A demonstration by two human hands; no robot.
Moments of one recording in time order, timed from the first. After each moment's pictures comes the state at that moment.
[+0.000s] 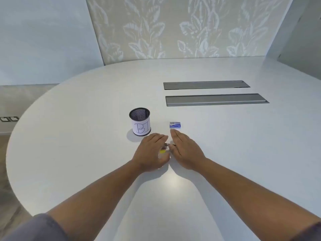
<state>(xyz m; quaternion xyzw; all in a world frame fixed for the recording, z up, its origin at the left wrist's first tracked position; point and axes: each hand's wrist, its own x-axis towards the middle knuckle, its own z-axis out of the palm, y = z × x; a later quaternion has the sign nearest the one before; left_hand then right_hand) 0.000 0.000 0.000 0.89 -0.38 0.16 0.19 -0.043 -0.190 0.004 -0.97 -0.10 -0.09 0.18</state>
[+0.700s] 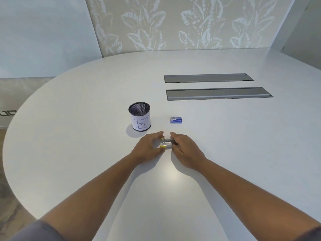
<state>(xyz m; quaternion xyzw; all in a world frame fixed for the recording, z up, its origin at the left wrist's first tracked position) 0.021 0.006 -0.008 0.89 -0.23 -0.08 0.38 -0.041 -0.189 -0.016 -0.95 -0.06 -0.05 0.30</state>
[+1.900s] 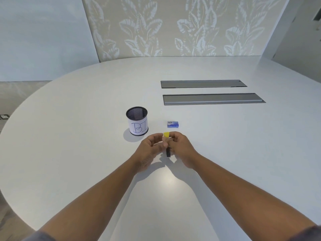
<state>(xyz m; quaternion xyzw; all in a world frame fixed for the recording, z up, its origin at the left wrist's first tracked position) 0.011 -0.008 -0.005 0.58 -0.12 -0.26 0.76 -0.025 -0.170 0.010 -0.69 0.08 0.03 0.72</state>
